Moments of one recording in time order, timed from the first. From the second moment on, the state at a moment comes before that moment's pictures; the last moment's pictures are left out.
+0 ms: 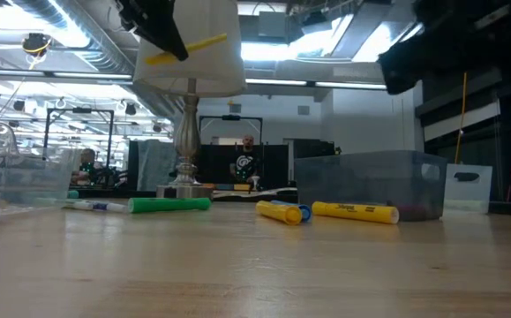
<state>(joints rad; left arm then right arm) -0.20 1.26 1.12 -0.79 -0.74 -0.40 -0.08 0.73 0.30 0.29 -0.35 -0.06</state>
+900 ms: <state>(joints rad) -0.23 1.26 1.12 -0.79 -0.54 -0.20 -0.21 0.00 0.06 0.01 -0.50 -0.08</state>
